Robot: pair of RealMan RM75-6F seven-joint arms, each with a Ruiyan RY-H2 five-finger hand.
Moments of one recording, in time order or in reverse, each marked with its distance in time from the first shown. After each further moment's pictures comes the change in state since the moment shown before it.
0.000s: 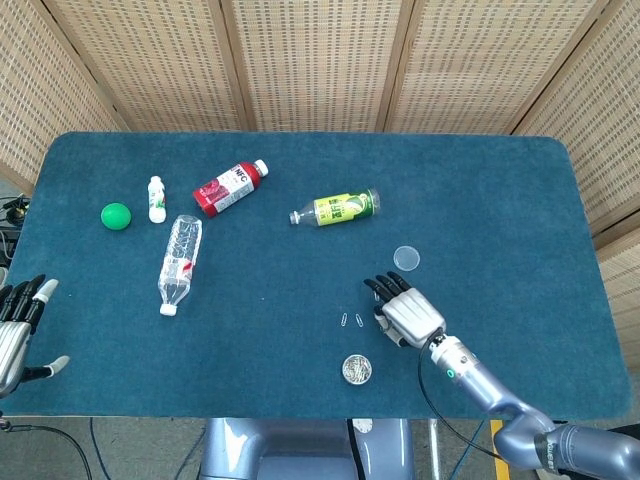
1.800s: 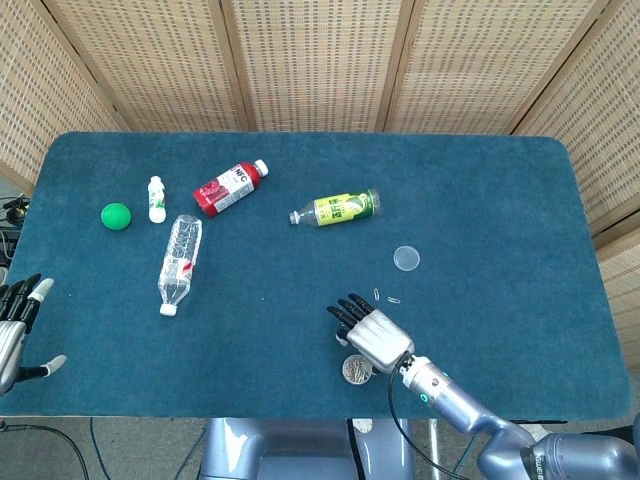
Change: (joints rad) left arm 0.000 0.015 -0.001 0.000 -0.002 -0.003 -0.034; right arm 0.046 -0.022 -0.016 -0.180 0.058 0.003 -0.204
